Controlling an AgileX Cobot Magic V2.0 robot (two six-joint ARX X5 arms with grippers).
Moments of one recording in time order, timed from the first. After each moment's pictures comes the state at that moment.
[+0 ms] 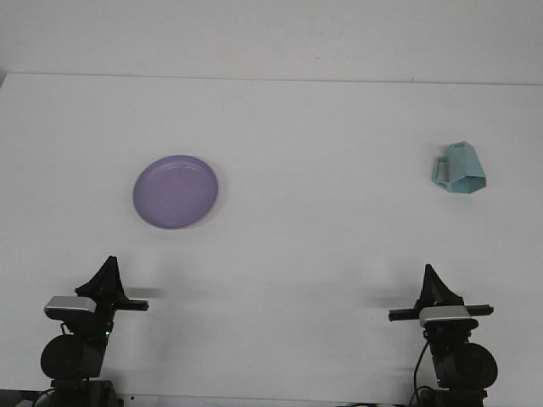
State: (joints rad) left arm 0.03 0.00 0.03 0.15 0.05 -0.05; right arm -0.02 0.00 0.02 0.01 -0.08 -0.10
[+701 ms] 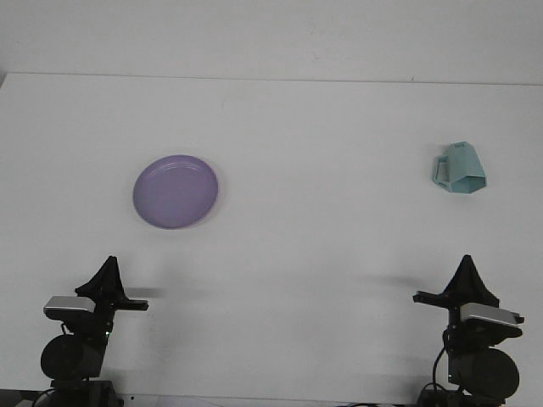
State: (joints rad) left arm 0.03 0.00 0.03 0.15 0.05 -0.07; right arm -0.02 0.10 0.21 0.06 0.13 0.17
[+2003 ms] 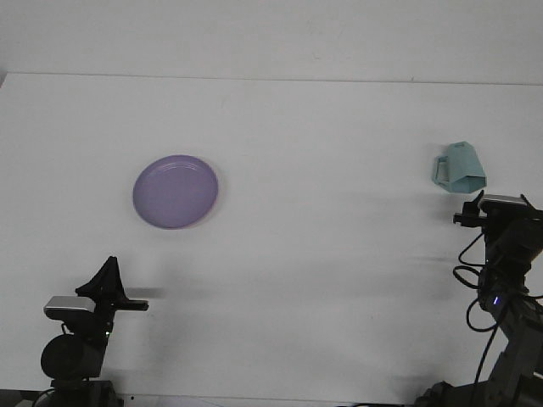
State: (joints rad) left arm 0.03 0.00 0.03 0.14 0.05 -0.07; right arm -0.45 1.53 0.63 0.74 -0.10 -0.26
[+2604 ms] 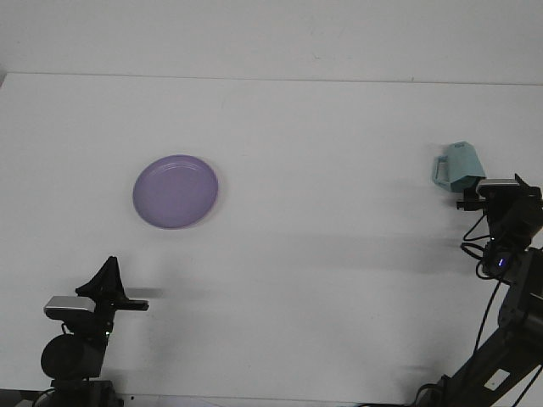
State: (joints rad) left arm 0.03 0.00 0.03 0.14 0.05 -0.07; right arm -0.50 1.93 0.90 0.88 -0.25 -0.36
